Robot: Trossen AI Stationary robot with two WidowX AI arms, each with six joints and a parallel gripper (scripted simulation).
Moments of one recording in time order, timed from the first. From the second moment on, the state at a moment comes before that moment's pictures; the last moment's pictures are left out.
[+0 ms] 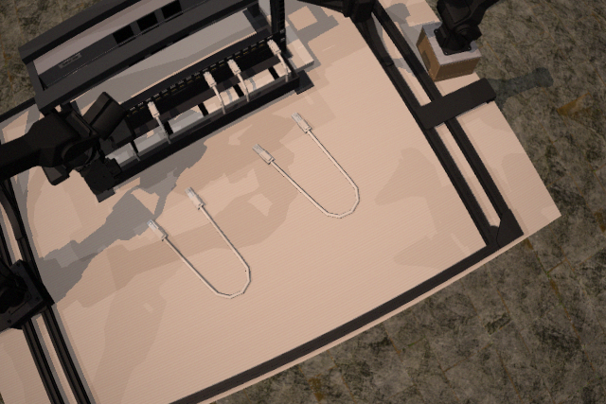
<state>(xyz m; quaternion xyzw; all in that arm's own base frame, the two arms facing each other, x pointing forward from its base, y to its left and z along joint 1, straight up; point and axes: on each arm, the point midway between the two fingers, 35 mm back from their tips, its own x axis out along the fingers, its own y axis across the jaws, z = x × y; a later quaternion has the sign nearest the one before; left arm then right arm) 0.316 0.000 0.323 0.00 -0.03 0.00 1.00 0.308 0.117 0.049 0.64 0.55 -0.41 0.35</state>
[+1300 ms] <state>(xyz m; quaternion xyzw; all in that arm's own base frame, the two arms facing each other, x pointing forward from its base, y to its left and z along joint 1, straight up) 0.316 0.000 0.323 0.00 -0.03 0.00 1.00 0.307 0.117 0.049 0.64 0.55 -0.41 0.35</state>
